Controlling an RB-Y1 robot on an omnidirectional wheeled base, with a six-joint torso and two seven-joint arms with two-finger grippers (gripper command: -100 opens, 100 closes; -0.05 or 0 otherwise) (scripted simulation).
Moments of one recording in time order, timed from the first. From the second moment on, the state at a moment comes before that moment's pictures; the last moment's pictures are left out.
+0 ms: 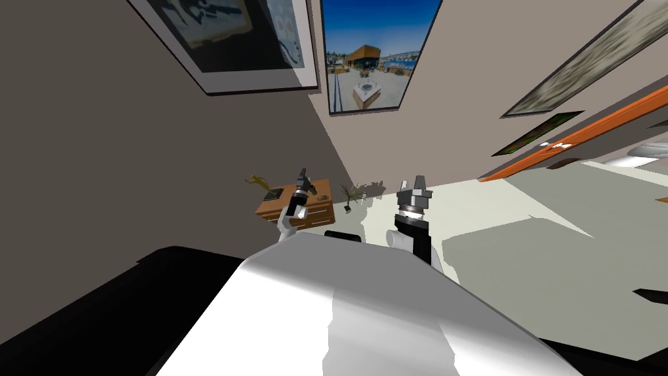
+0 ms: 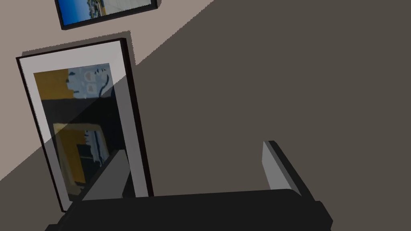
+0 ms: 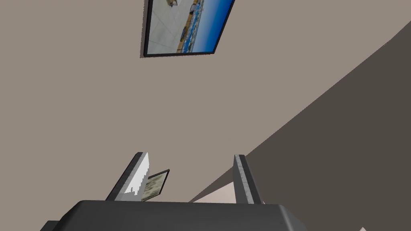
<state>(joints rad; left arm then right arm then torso) 0.22 0.15 0.06 -2.13 -0.04 0.01 0.09 0.49 0.04 0.00 -2.29 0.05 -0.36 -0.04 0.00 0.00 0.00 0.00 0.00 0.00</state>
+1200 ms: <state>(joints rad) 0.10 0.16 0.10 -2.05 -0.01 0.31 0.10 0.49 0.04 0.00 -2.29 0.05 -0.36 -0.04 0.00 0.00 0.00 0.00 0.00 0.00</state>
